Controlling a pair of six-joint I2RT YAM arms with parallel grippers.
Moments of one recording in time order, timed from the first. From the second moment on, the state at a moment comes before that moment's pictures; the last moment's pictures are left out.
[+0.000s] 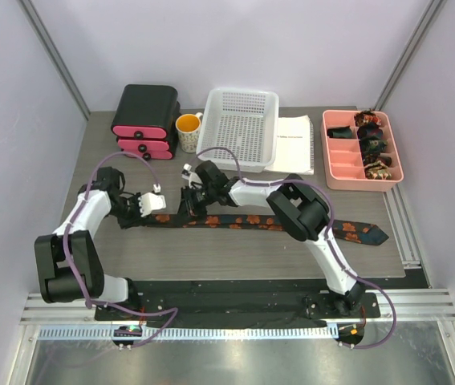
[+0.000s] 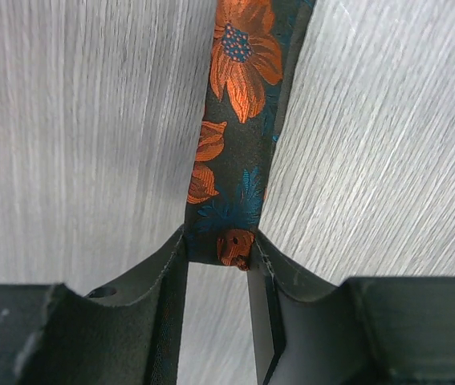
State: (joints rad) left arm 0.13 1.40 0.85 -0.80 0.41 1.42; right arm 0.83 2.31 1.57 -0.01 -0.71 0.75
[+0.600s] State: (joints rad) left arm 0.07 1.39 0.88 -0.85 0.40 1.54; right arm 0.82 2.33 1.56 0.13 -0.69 0.87
